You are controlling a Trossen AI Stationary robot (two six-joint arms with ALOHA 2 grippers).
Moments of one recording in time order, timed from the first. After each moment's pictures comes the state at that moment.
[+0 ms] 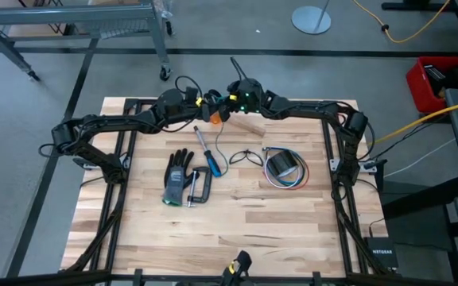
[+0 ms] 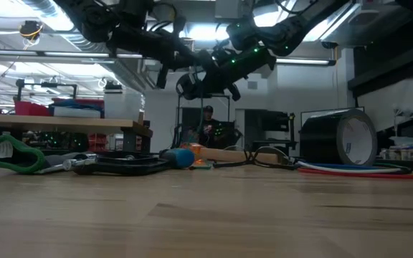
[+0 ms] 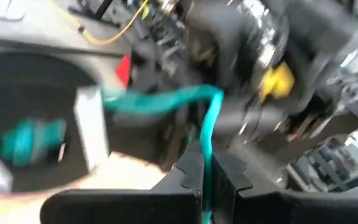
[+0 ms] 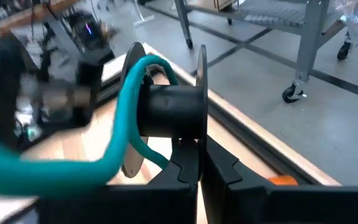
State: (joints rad) left arm 0.48 1.45 0.84 0.48 0.10 -0.75; right arm -0.50 1.89 1.36 0.16 -0.08 0.27
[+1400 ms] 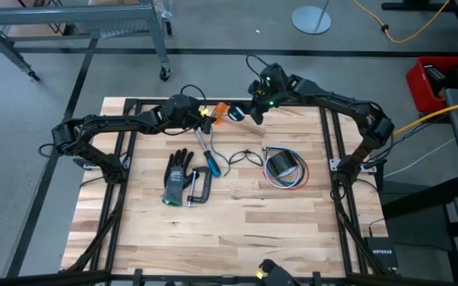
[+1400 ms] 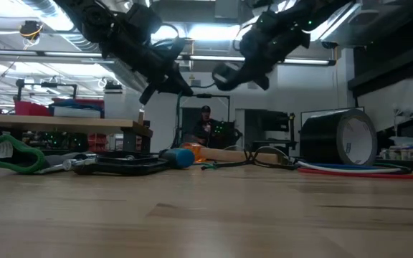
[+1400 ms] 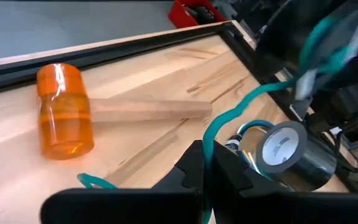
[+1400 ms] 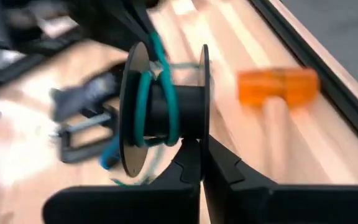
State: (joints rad) left arm 0.49 1.45 0.84 0.14 0.07 -0.59; right arm -0.65 1.65 1.36 -0.48 -0.54 -0.02
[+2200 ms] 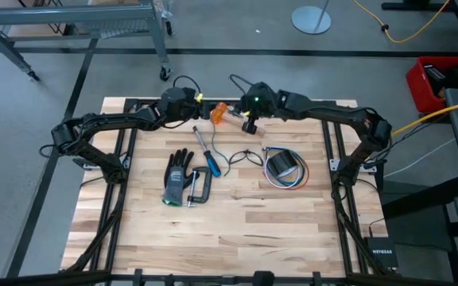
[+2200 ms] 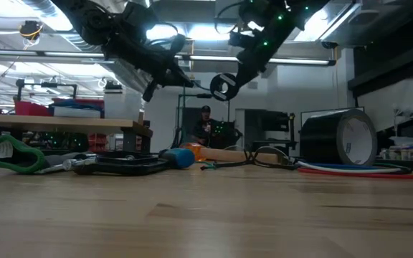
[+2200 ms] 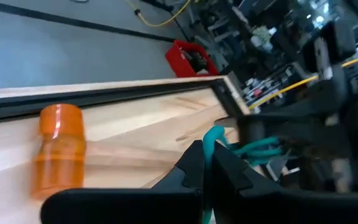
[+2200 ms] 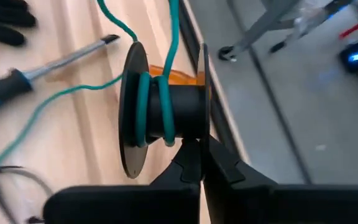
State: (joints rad) left arm 0.55 1.45 0.84 0.29 0.05 -0.76; right arm -0.42 1.66 1.36 -0.46 0.17 -0.32
